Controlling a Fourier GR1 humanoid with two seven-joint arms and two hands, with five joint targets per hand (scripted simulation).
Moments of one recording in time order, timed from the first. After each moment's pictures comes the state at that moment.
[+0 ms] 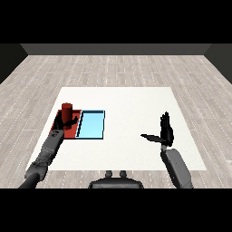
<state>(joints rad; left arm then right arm) -0.62 0.43 -0.08 -0.48 0.11 0.48 -0.27 -0.08 -0.31 0.16 -1.54 -0.32 -0.38 -0.30</state>
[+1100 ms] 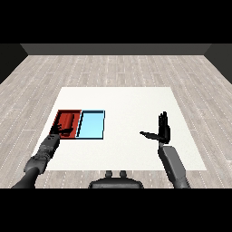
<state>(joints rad) -0.73 0.46 -0.04 -0.03 0.07 0.39 -0.06 -0.14 -0.26 0.11 -1.40 -0.33 -0.32 -0.38</state>
